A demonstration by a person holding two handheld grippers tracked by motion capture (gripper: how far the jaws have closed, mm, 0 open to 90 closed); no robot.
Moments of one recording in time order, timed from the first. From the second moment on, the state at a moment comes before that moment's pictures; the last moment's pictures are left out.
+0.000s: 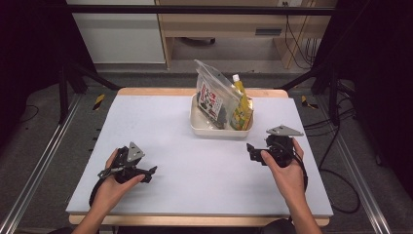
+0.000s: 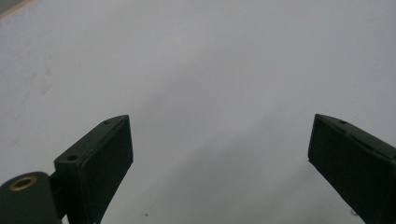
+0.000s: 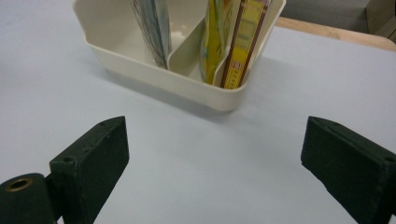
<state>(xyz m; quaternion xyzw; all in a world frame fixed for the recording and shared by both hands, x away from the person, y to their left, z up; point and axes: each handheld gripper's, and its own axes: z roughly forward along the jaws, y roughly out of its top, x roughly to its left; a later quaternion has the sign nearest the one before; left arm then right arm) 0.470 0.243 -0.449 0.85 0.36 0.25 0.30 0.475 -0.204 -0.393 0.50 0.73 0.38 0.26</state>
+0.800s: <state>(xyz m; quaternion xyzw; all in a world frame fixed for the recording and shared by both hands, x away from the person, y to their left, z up) 0.471 0.244 -0.450 0.84 0.36 0.25 0.30 0.472 -0.216 -0.441 0.52 0.74 0.35 0.25</state>
